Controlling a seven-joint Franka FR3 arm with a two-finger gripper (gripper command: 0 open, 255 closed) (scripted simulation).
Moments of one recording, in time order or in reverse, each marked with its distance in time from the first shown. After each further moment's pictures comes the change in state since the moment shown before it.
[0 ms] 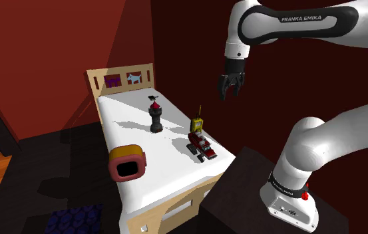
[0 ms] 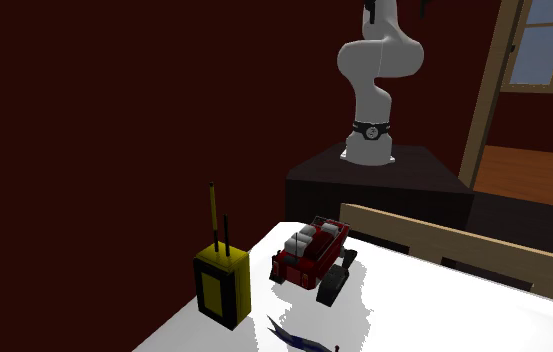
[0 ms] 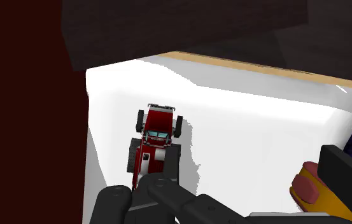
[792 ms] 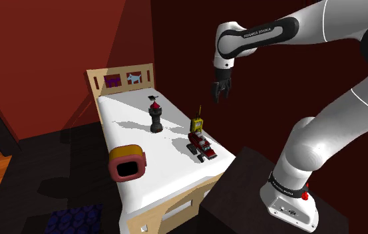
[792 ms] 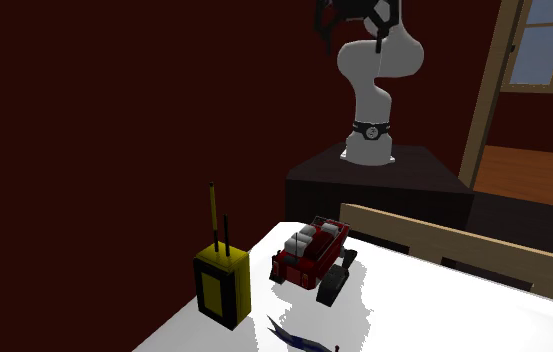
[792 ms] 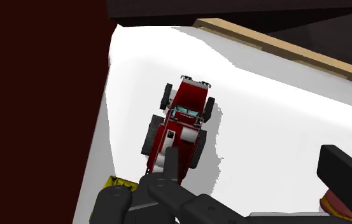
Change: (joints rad) arm -0.003 0.320 -0.154 0.085 -0.090 0.187 -0.282
